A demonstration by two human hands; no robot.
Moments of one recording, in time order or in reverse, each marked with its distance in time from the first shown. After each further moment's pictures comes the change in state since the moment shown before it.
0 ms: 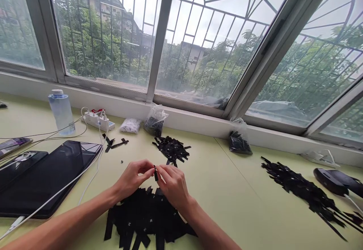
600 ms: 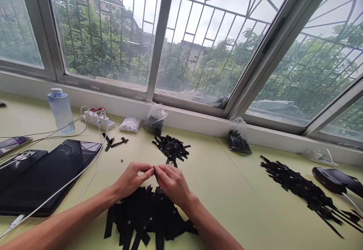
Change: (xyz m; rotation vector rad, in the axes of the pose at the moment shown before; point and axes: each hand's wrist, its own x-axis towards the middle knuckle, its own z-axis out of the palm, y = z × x) left_hand -0.001 -0.002 -0.001 0.202 -0.039 0.013; right_hand 0.000 0.009 -0.006 -0.045 -0.101 -0.178
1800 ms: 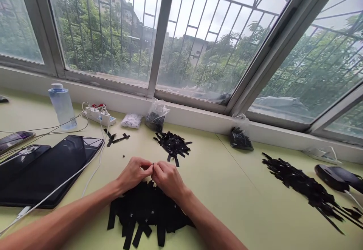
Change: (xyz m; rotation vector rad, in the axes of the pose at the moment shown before) left_hand 0.004 -0.014 0.007 0.100 0.047 -0.045; right_hand 0.001 -0.005 0.028 -0.167 -0.112 -0.028
